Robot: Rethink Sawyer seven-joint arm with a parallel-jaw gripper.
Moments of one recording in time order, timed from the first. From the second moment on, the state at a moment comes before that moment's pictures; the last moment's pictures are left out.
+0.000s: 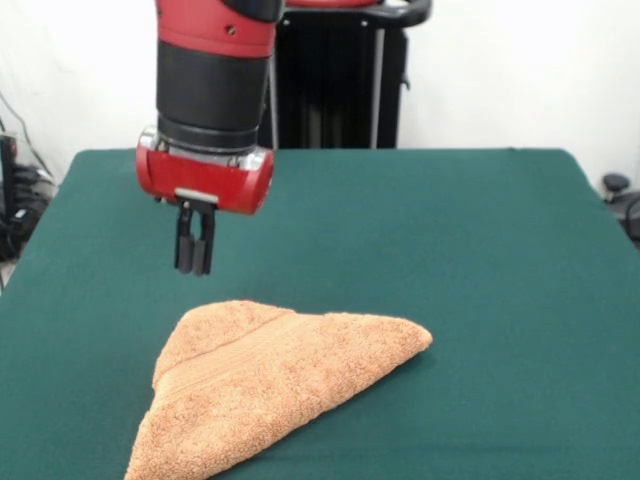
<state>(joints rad) -0.28 -0.54 -0.11 1.48 0.03 0.38 1.57</state>
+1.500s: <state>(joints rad) -0.30 -0.37 -0.11 1.37 0.02 0.38 1.57</state>
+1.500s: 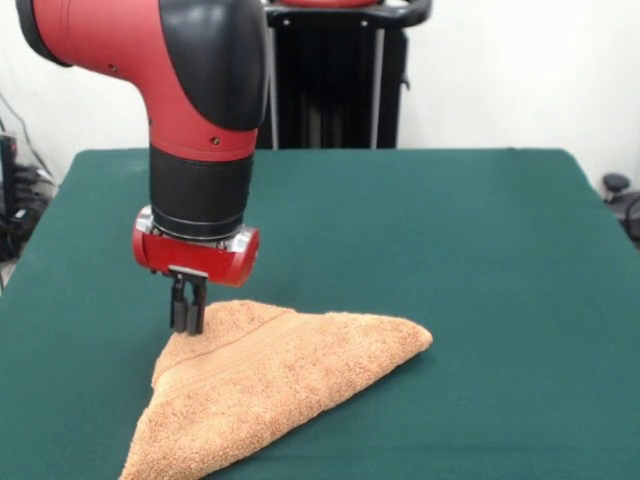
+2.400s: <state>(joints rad) -0.30 -0.40 -0.11 1.37 0.02 0.38 1.57</state>
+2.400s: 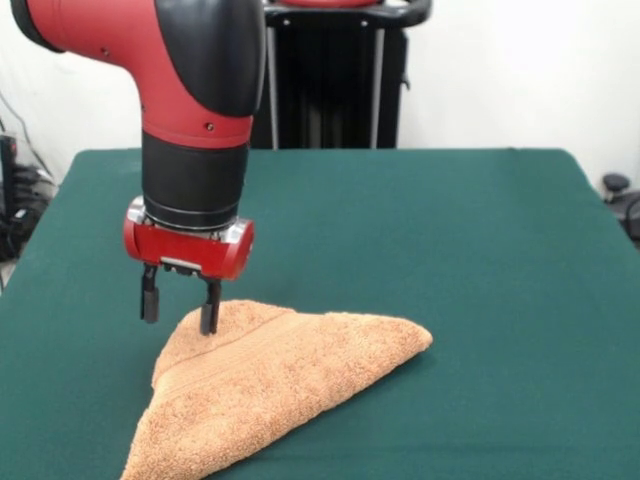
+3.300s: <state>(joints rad) -0.29 -0.43 -0.12 1.35 0.02 0.38 1.57</state>
